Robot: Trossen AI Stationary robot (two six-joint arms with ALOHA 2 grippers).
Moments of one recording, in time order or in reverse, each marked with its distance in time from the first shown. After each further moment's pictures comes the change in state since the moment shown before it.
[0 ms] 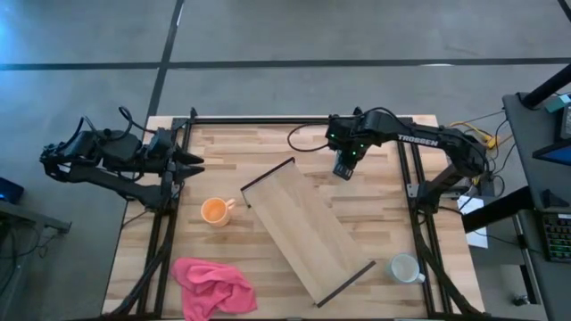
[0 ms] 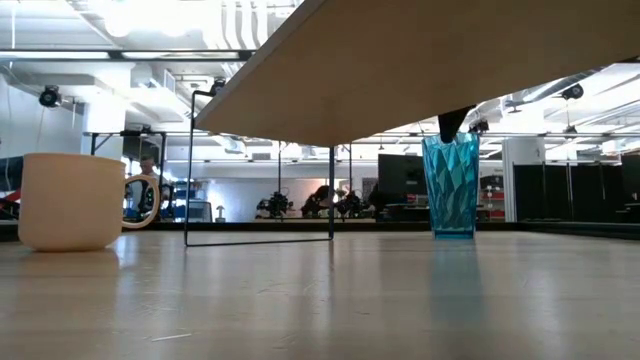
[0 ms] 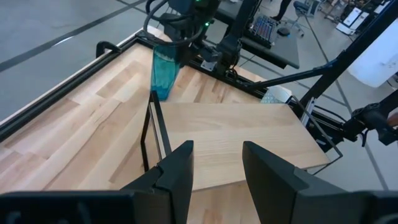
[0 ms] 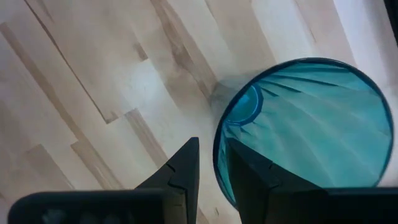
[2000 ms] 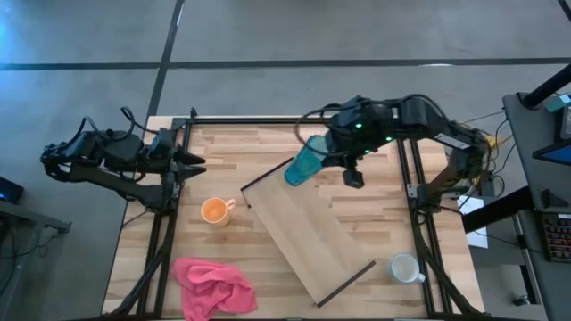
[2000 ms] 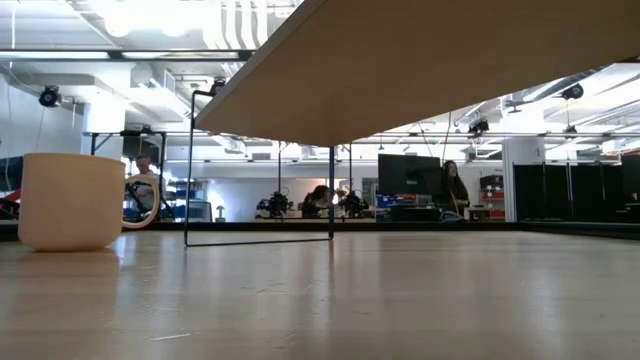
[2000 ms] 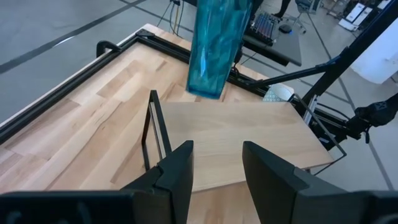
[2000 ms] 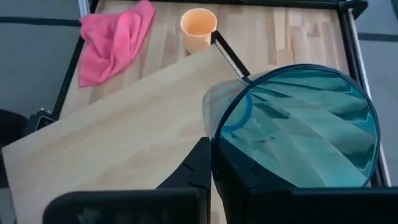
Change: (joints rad) left arm -0.001 0.017 0.000 0.008 -0.001 0.011; right arm 0.285 0.062 0.737 -0.117 -0.187 -0.254
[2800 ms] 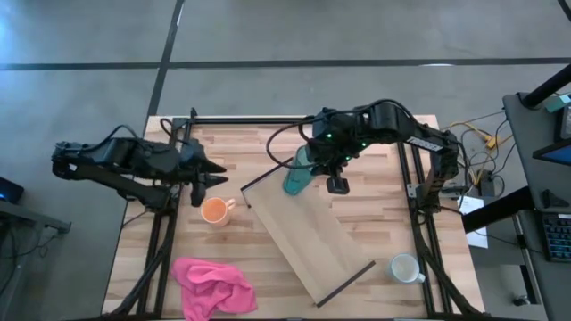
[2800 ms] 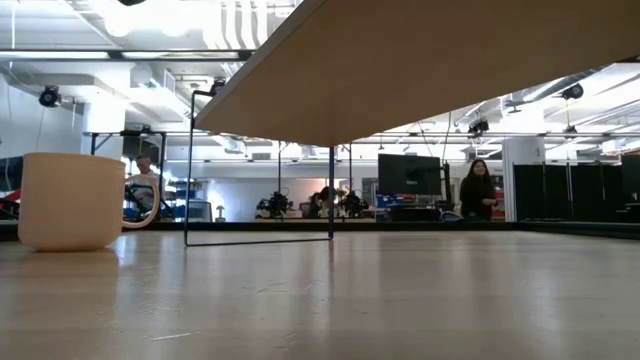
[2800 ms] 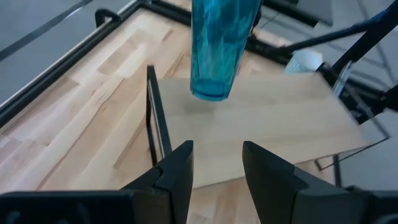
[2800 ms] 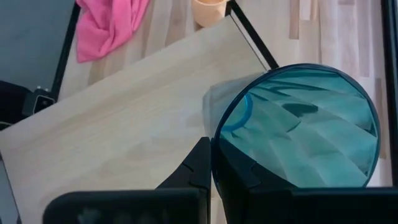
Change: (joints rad) left arm 0.001 0.126 0.002 0.026 0.000 0.002; right arm 0.017 0.188 0.169 -0.148 -0.006 -0.001
